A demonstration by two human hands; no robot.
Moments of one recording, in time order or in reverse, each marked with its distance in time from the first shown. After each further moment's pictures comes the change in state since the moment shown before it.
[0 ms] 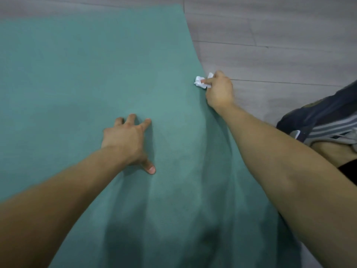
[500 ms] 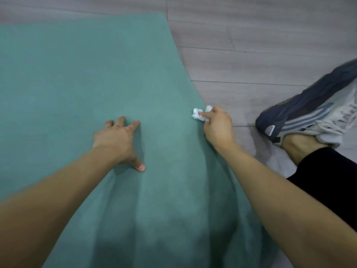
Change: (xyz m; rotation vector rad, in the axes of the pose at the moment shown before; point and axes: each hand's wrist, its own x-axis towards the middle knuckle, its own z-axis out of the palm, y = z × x) left_hand -0.003 0.003 0.004 -0.046 -0.007 -0.014; right_hand -0.131 0.019 -0.035 0.049 0.064 0.014
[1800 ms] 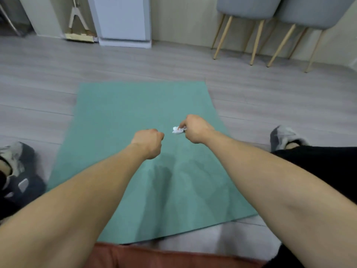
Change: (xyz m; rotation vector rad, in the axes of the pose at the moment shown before) left_hand -0.207 -0.099 0.005 0.046 0.386 0.060; right_hand -0.156 -0.259 -0.077 -0.378 -0.391 -0.416
